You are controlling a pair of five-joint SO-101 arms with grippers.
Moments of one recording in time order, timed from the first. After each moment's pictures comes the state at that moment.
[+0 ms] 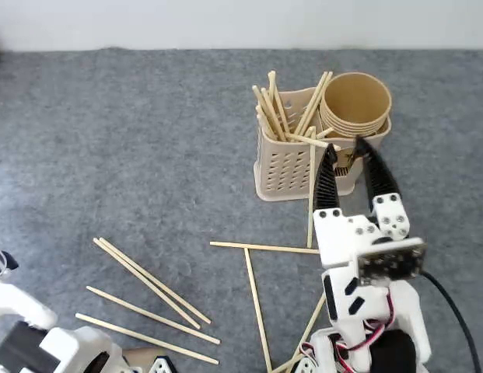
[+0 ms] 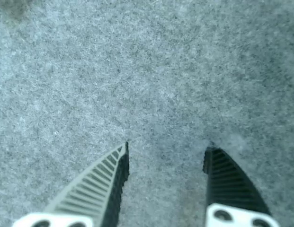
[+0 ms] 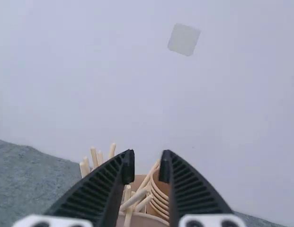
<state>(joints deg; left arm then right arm) -64.8 -6.3 35.8 56.0 -8.6 -11.6 -91.3 58.5 35.8 13.9</state>
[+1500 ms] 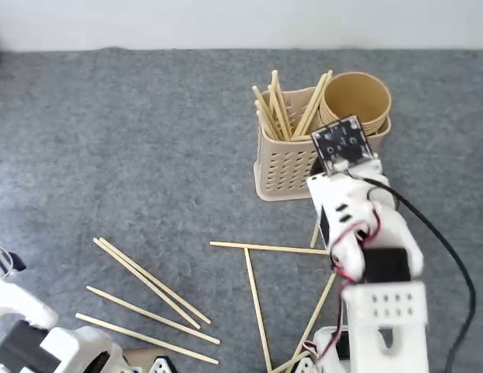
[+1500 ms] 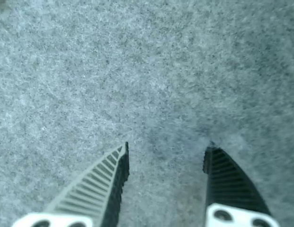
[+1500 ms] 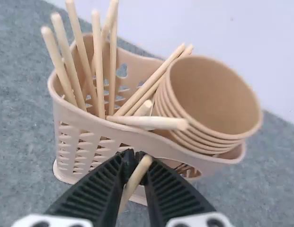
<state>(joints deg) -63.8 -6.3 37.7 56.0 -8.6 -6.2 -57.1 44.9 47.8 21.6</state>
